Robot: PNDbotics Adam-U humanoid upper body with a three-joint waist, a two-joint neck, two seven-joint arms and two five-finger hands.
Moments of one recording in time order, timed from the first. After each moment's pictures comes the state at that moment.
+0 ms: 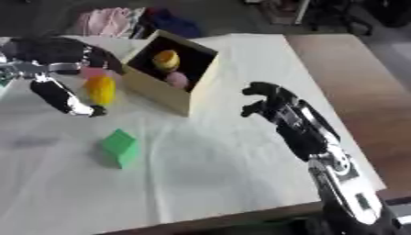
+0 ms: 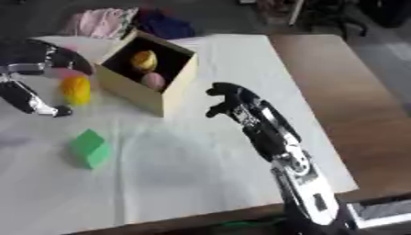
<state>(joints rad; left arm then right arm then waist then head) -0.77 0.76 -0.45 -1.34 -0.60 -0.56 -0.55 -0.28 -0.08 0.22 -1.65 -0.18 -0.13 0.34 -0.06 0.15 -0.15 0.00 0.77</state>
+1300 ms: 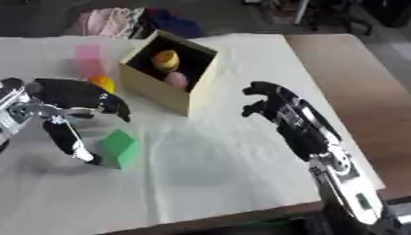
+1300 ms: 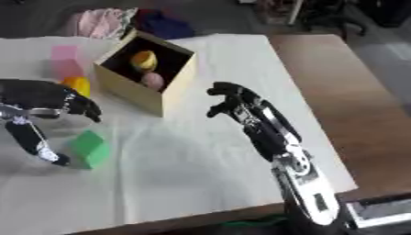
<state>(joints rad) -0.67 0.79 -0.55 -1.41 -0.68 -0.55 -0.56 -0.28 -0.08 0.22 -1.65 -0.17 -0.13 0.34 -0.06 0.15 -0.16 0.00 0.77</state>
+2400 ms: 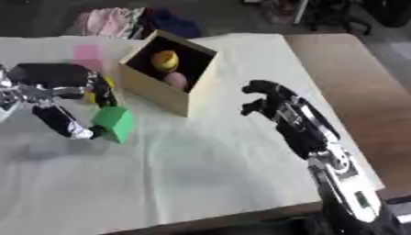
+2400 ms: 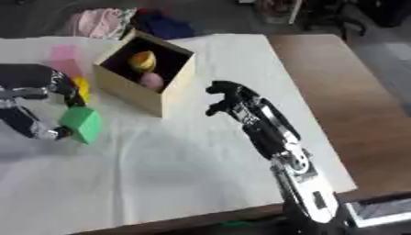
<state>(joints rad) -0.75 0.79 -0.39 -1.41 -0.51 -0.54 -0.57 -0.29 -0.08 0.21 -1.65 -0.17 -0.14 0.34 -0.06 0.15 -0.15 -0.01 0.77</state>
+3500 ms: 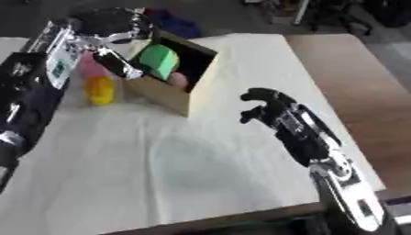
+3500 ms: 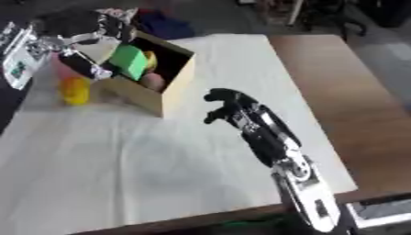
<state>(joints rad) -1.00 0.41 -0.21 -0.91 -1.12 -0.63 -0.13 -0.29 -0.06 0.25 -1.65 -0.19 -0.12 0.38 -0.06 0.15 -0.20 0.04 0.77</state>
